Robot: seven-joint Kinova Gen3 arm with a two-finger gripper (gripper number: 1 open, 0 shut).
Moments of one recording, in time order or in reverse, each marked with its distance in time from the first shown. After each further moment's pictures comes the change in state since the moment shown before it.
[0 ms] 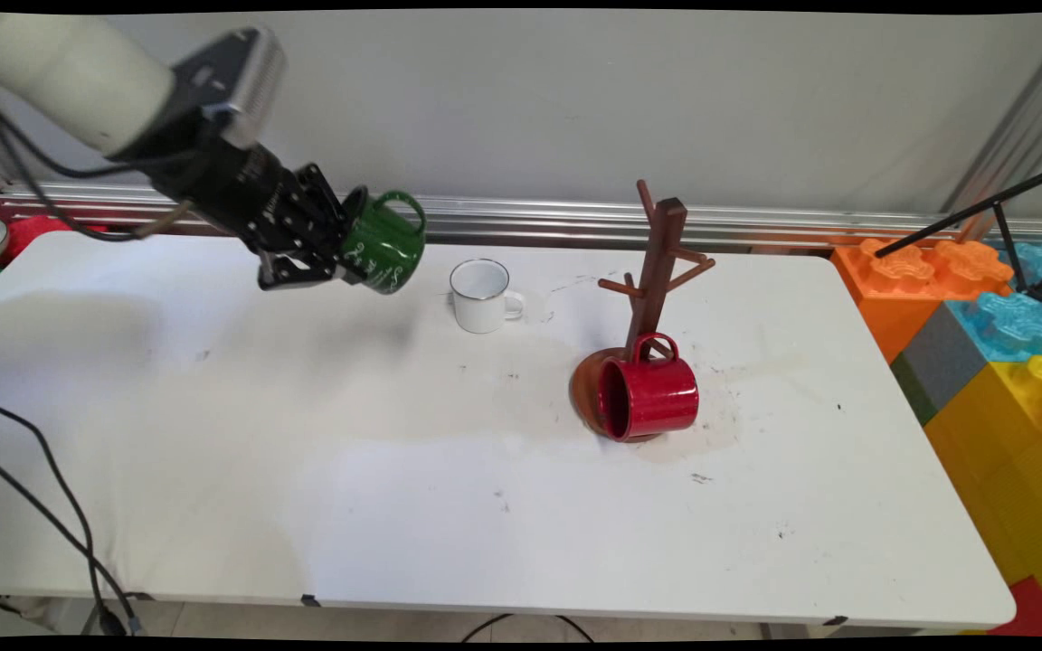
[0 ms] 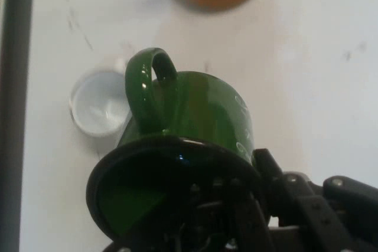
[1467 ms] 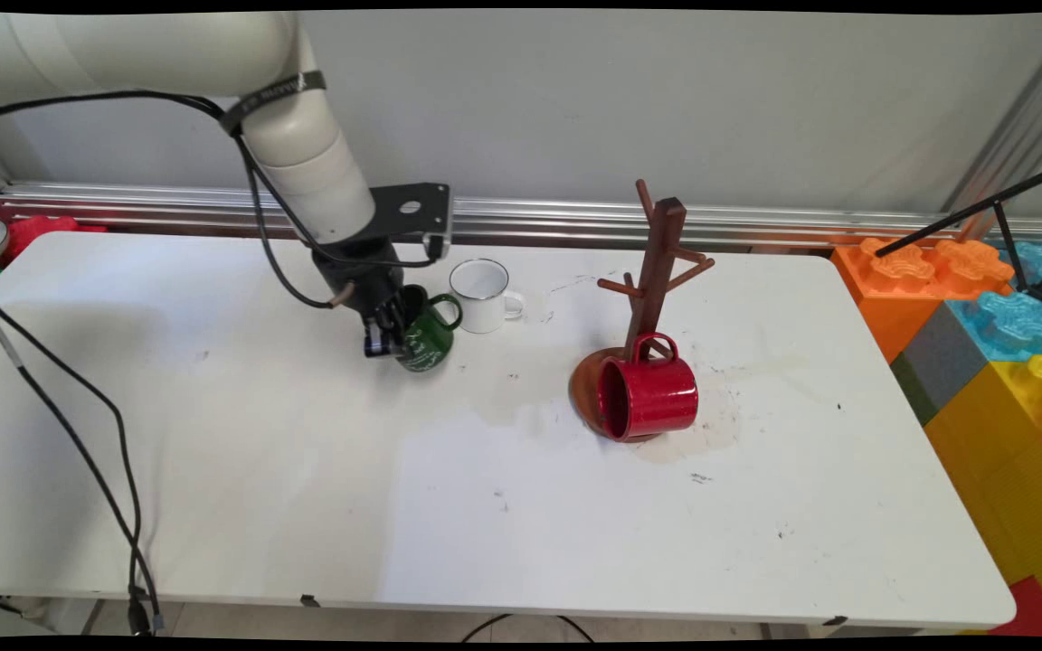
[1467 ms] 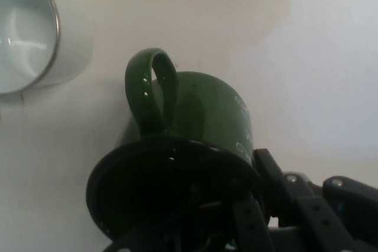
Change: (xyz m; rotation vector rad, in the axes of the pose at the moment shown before) arm 0.041 -0.033 0.163 -0.158 -0.337 -0.148
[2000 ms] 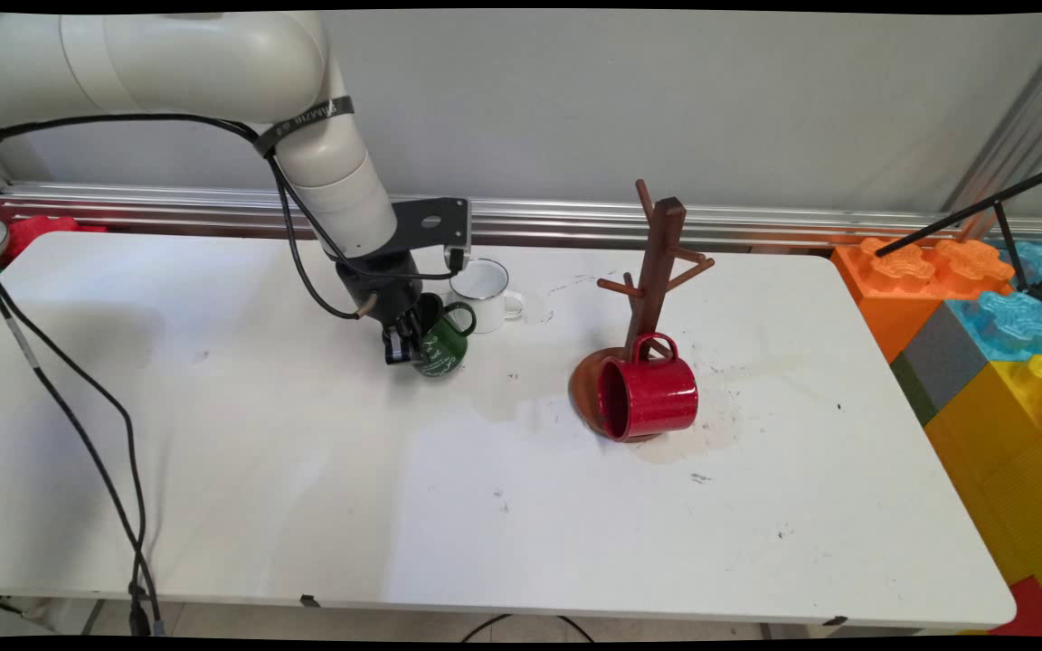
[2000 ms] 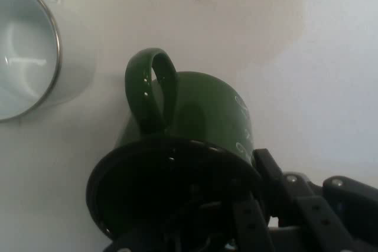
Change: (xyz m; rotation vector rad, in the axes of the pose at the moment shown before) arm 0.010 -0.007 0.026 0.000 0.005 -0.009
